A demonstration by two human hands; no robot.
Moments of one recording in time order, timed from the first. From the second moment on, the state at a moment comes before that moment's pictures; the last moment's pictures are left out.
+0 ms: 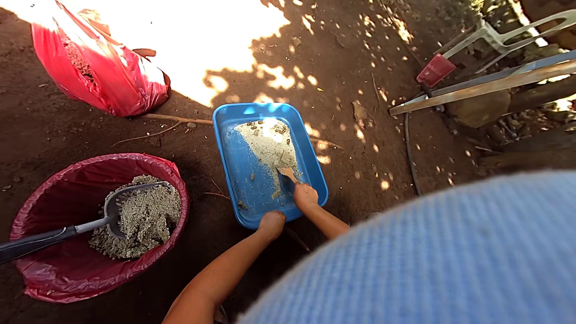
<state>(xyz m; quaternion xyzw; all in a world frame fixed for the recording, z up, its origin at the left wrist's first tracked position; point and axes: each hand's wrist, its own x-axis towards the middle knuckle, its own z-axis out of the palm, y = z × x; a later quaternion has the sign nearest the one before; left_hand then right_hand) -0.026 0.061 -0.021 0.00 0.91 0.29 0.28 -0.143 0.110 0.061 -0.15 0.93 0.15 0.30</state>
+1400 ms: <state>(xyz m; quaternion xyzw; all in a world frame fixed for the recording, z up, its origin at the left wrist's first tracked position) -0.013 0.064 -0.031 -0.01 0.91 0.31 0.26 -0.256 -0.009 0.045 -0.15 0.95 -0.05 0.27</state>
